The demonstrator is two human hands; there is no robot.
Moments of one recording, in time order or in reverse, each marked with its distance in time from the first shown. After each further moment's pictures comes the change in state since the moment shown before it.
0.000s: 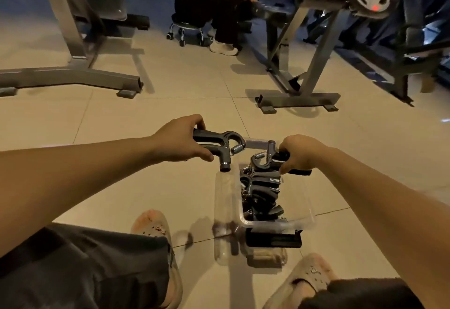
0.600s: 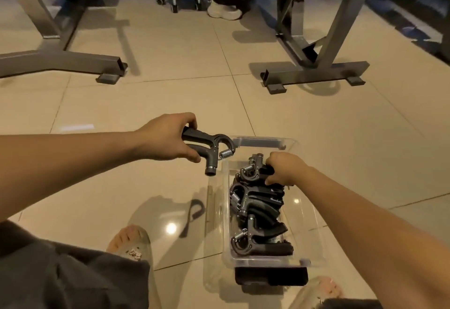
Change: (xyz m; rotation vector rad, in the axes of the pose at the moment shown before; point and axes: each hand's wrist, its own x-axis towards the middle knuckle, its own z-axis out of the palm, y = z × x) left_hand 0.136 -0.012 0.035 0.268 -0.133 -0.078; right_hand 0.158 0.042 0.120 0.055 -0.118 -0.119
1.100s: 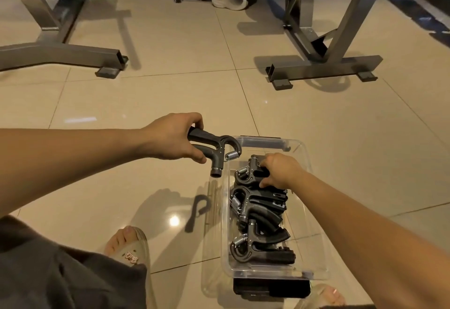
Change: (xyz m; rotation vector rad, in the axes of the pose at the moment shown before) left_hand 0.029 0.004 0.007 0.019 -0.063 -0.001; right_hand 0.026 -0.004 0.012 -0.040 0.044 -0.059
